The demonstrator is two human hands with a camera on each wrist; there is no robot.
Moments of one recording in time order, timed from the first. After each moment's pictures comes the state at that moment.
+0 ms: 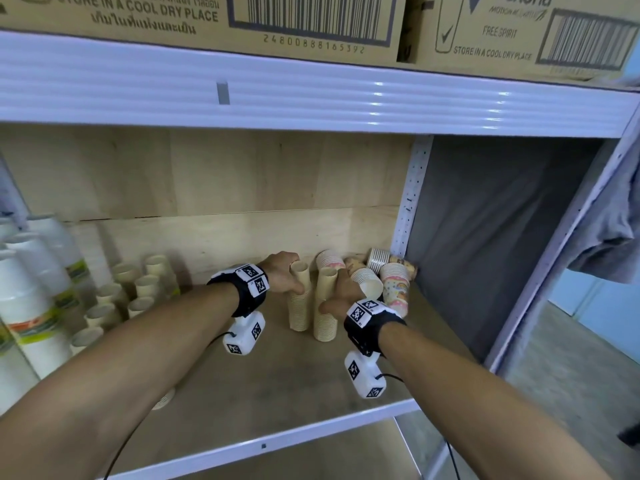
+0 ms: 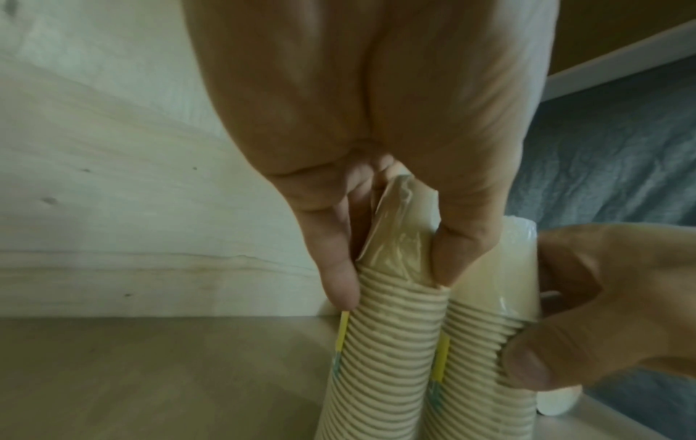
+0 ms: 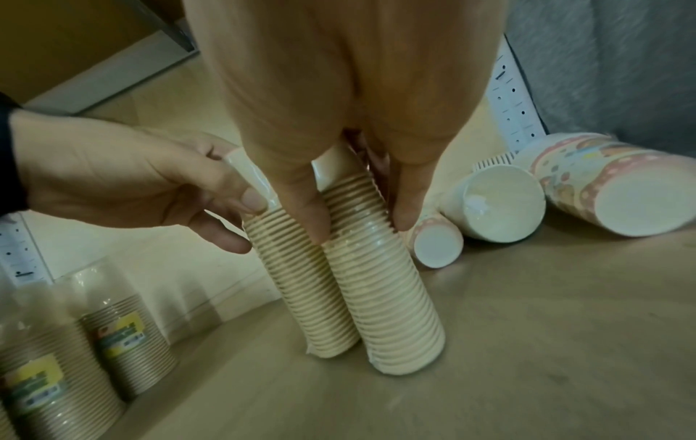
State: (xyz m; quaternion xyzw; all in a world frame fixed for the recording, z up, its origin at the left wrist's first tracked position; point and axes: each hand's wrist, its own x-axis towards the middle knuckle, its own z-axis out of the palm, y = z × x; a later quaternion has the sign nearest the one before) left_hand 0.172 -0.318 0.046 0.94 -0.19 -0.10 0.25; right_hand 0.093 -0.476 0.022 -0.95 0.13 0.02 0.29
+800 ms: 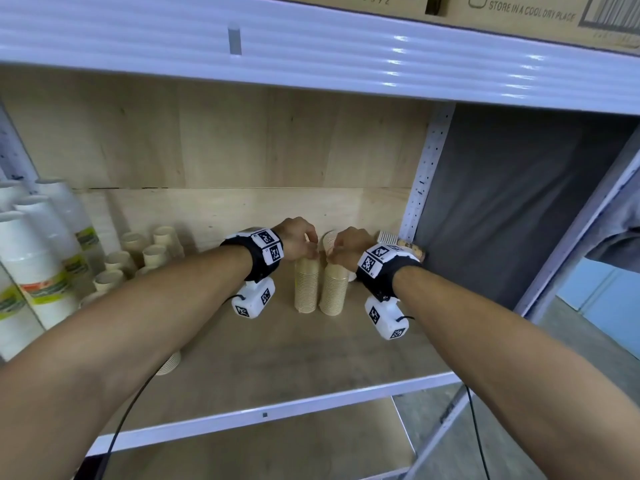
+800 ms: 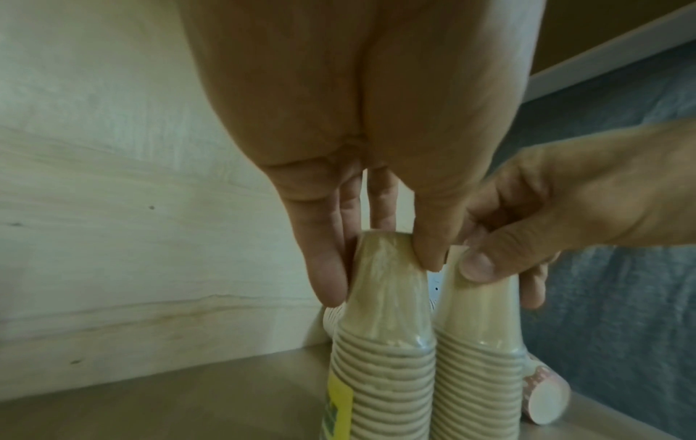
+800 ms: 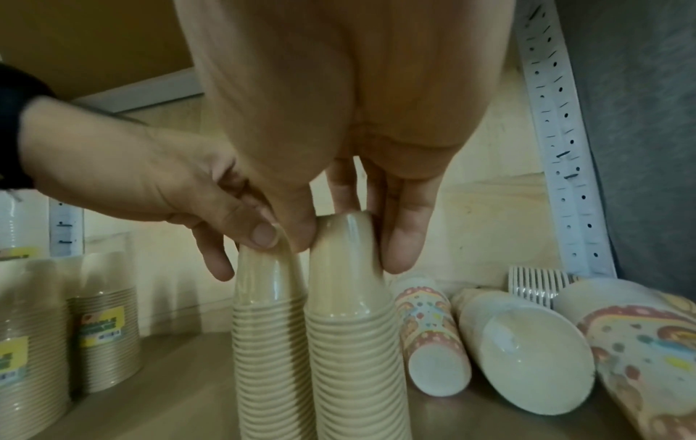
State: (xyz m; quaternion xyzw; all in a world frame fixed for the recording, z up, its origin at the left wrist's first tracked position) left_hand 0.164 -0.330 0.071 0.95 -0.23 -0.05 0.23; right_hand 0.117 -0.484 0.075 -0.99 0.04 0.03 0.14
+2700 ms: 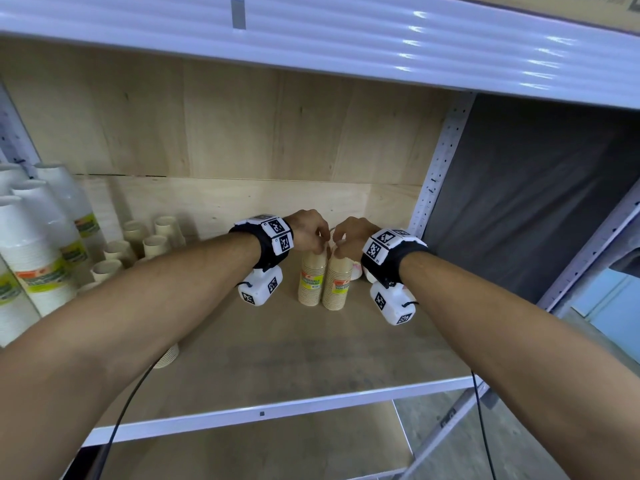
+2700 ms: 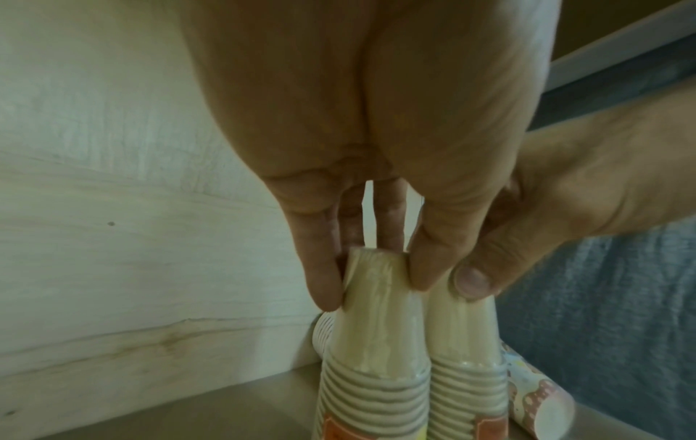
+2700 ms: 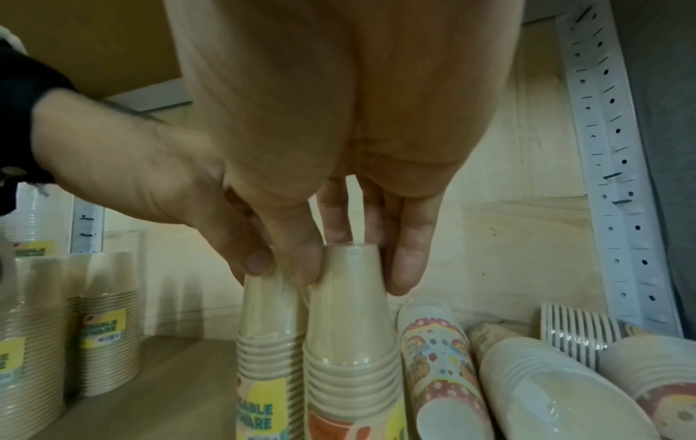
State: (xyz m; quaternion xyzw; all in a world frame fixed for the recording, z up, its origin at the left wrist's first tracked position) left_hand 0.171 -0.342 0.080 0.95 -0.26 -0.08 0.16; right_hand 0.131 -0.484 0.089 -0.99 -0.02 0.06 0.08
